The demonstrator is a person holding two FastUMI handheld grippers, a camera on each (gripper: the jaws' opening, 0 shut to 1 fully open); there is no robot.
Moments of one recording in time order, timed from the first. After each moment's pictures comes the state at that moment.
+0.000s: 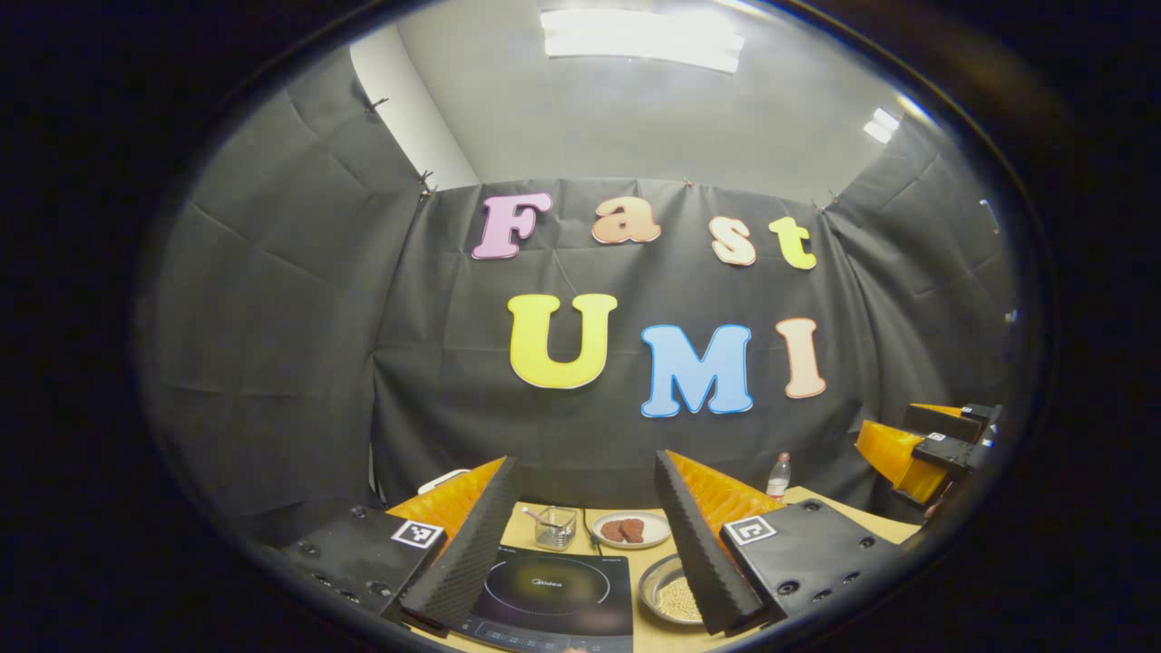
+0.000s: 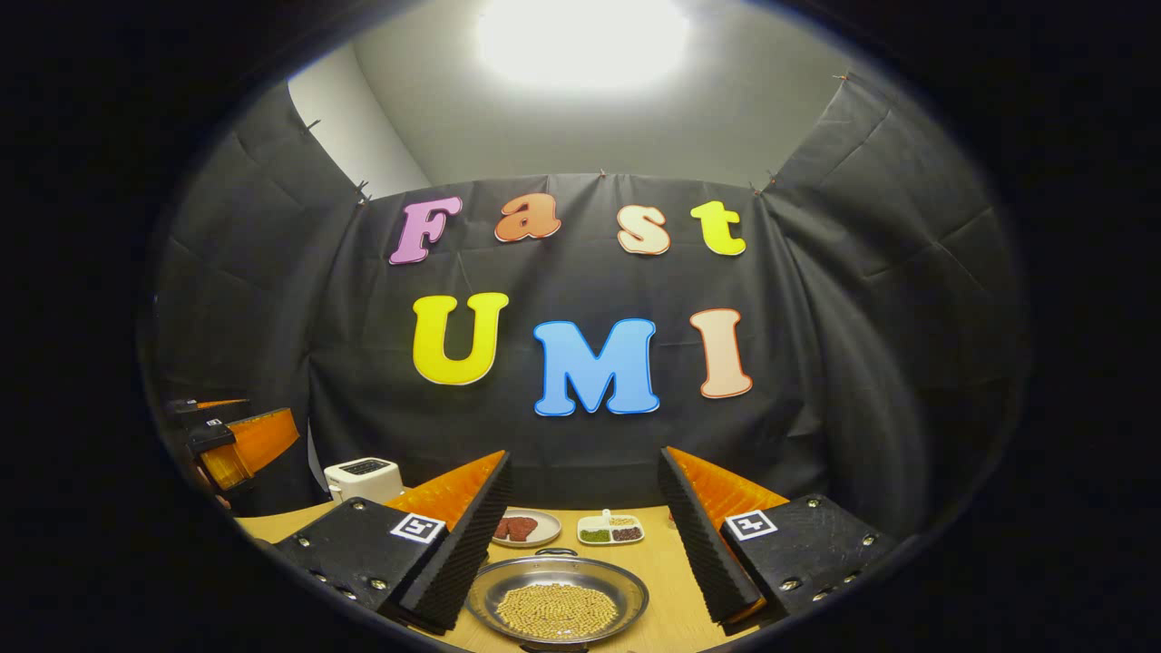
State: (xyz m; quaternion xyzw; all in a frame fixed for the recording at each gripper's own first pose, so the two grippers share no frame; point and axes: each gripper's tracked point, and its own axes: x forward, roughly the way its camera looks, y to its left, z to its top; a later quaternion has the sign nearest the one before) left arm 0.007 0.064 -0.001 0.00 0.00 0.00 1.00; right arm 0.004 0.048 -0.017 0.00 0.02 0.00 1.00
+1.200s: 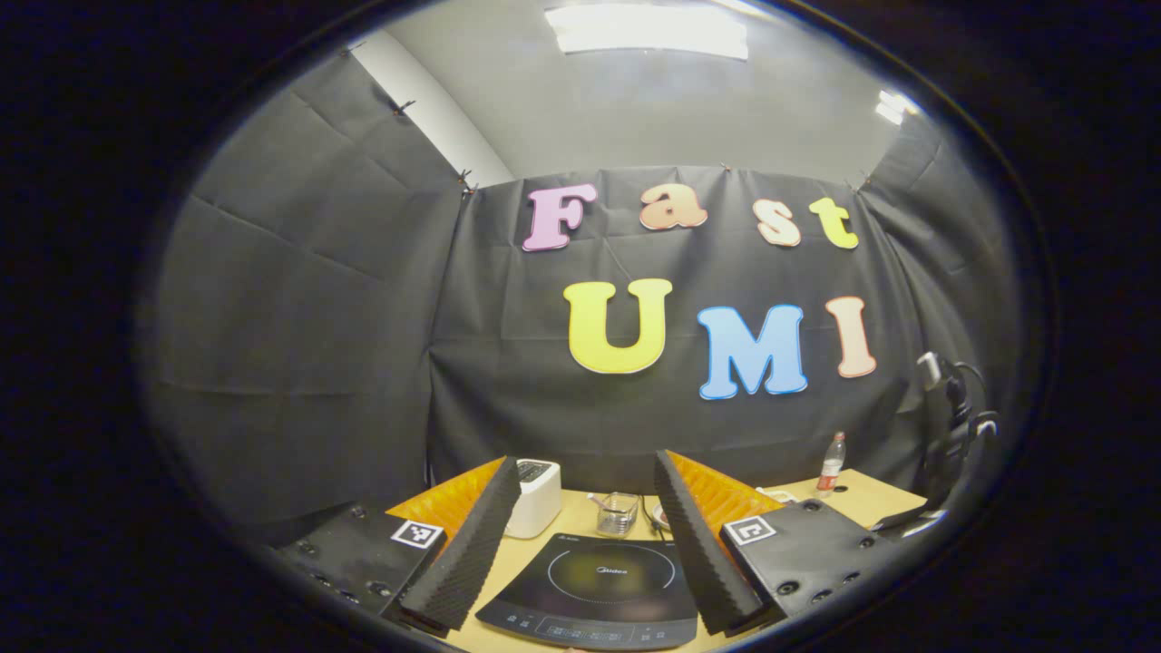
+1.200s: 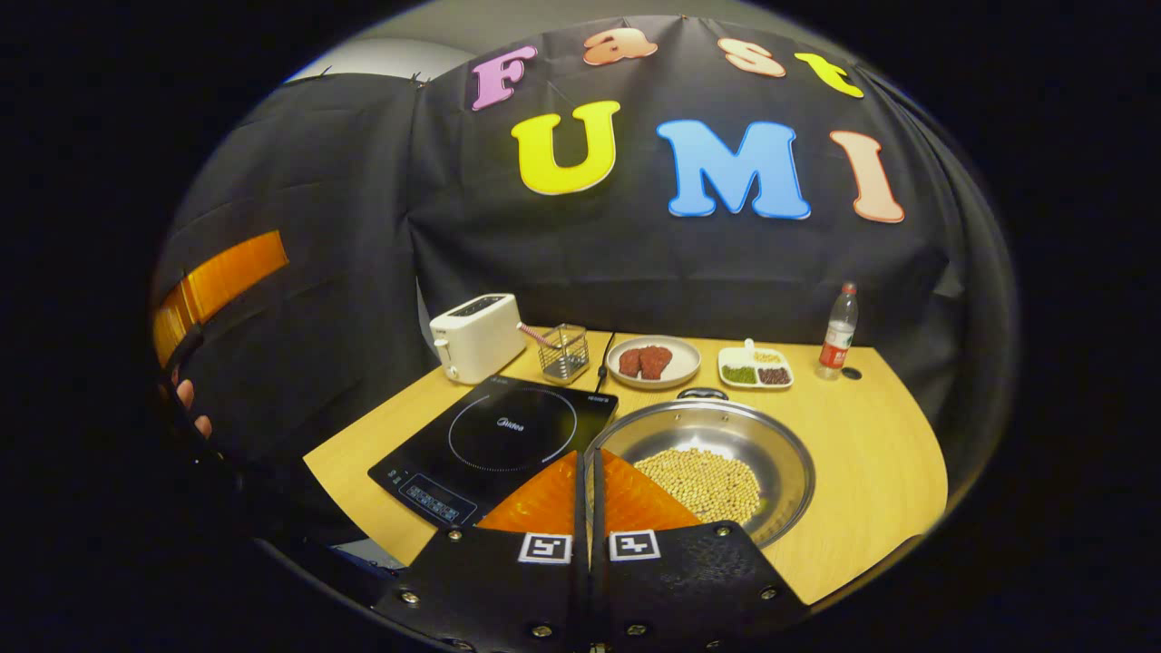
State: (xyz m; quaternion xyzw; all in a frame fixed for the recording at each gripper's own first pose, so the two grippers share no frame) left arm -0.011 0.130 -0.033 0.02 0.02 0.09 1.00; right arm -0.013 0.161 -0.225 0.02 0.34 0.20 0.92
